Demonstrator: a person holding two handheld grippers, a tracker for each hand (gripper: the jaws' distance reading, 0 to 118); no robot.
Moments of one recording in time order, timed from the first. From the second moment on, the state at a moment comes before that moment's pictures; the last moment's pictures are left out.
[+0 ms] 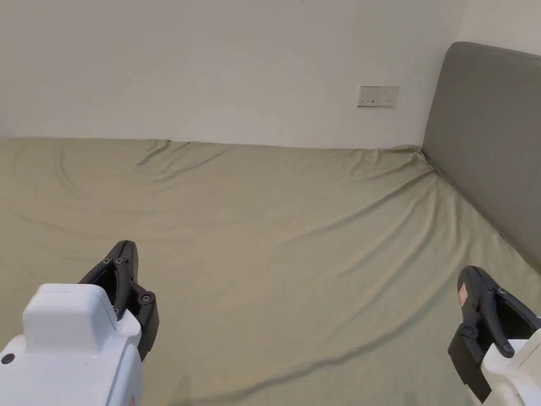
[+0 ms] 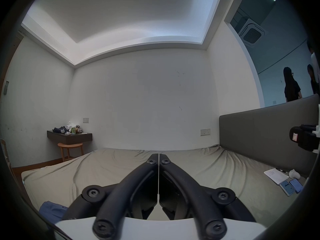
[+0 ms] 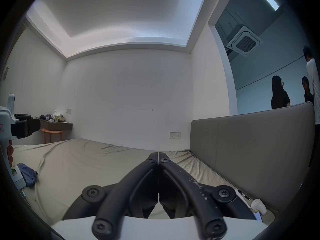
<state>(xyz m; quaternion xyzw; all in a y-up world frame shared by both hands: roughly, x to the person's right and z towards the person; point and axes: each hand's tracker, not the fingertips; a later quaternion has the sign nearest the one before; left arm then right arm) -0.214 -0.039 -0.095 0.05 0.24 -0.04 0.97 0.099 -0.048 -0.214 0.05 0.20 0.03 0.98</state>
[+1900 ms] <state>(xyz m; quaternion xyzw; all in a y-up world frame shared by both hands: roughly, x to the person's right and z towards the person) -0.207 -0.041 -0.094 0.07 0.22 -0.05 0.97 0.092 -0.053 -0.211 0.06 0.23 0.04 0.97</state>
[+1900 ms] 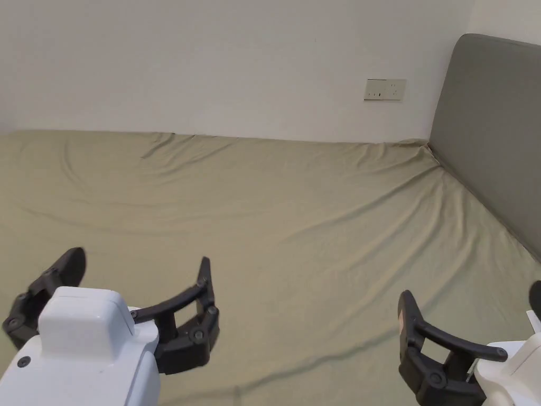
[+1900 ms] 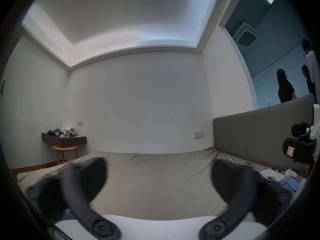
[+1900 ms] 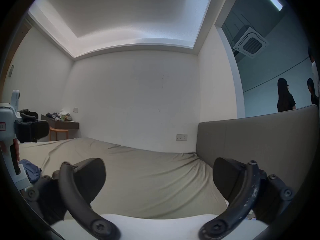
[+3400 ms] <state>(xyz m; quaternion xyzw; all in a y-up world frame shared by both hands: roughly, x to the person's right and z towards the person) -0.202 -0.043 -0.092 0.07 0.22 -0.06 0.97 0.091 -0.058 -0.207 0.05 0.23 0.05 0.97</state>
